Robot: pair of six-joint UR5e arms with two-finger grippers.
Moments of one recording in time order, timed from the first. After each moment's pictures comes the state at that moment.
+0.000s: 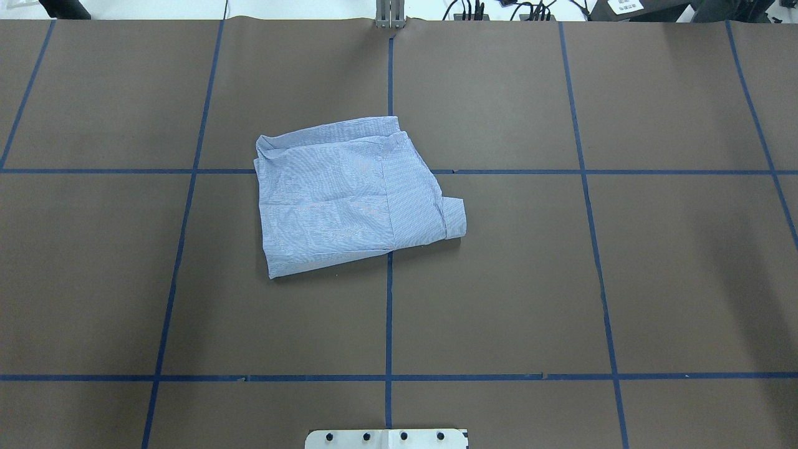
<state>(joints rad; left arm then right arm) -1.48 -1.33 -1.91 -1.57 -2.34 0.01 1.54 -1.88 1.99 -1.64 2.28 -0.07</state>
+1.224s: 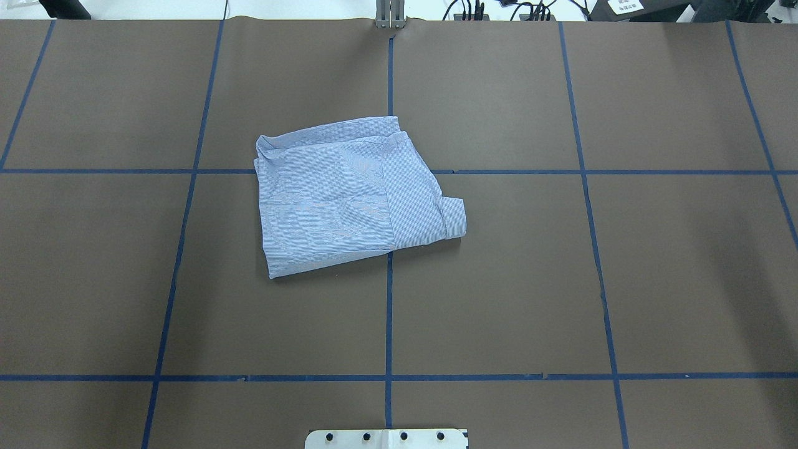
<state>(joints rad) -1.48 -1.31 -1.90 -1.57 -2.34 0.01 1.54 -1.88 2.00 -1.64 2.33 -0.06</state>
